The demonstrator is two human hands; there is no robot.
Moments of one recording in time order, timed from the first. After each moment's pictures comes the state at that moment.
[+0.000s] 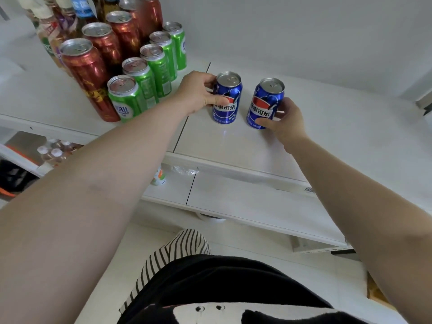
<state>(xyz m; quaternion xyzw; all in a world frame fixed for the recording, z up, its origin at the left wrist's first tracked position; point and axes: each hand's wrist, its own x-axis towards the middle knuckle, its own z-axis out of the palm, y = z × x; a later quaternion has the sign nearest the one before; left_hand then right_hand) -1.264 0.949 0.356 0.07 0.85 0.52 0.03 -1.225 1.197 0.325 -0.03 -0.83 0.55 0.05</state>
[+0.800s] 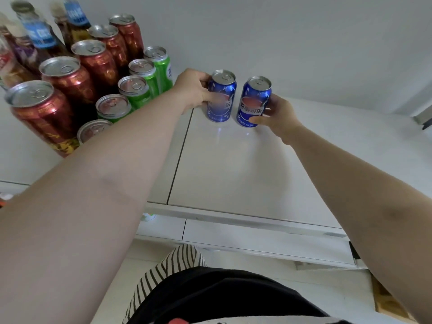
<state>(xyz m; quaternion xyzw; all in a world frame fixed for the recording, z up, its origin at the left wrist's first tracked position) -1.390 0.946 0.355 0.06 0.80 0.60 0.08 -1.340 1.187 0.334 0.01 -0.84 0.54 0.01</state>
